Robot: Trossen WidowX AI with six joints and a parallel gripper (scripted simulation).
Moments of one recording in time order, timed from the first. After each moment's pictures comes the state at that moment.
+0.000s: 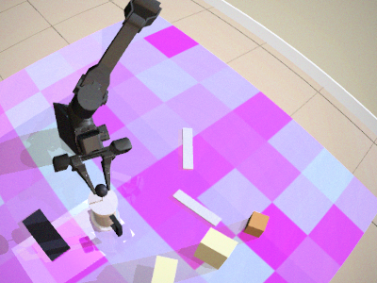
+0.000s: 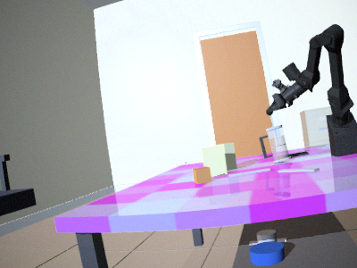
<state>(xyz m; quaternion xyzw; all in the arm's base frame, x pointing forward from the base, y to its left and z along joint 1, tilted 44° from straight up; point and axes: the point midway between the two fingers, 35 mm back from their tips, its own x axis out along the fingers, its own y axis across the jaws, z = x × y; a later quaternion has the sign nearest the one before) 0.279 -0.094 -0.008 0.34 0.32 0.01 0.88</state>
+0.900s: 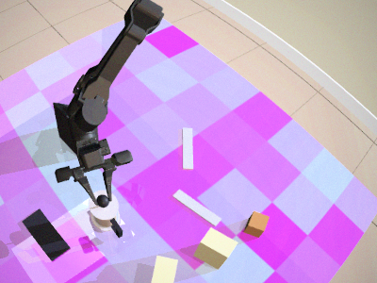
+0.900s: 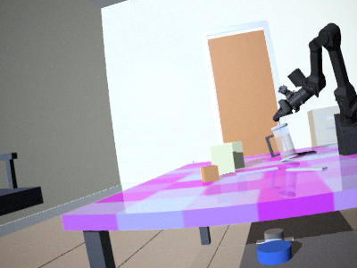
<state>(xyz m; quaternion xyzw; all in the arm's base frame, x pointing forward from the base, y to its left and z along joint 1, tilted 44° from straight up) 0.286 -0.076 -0.034 0.35 0.34 0.01 0.87</state>
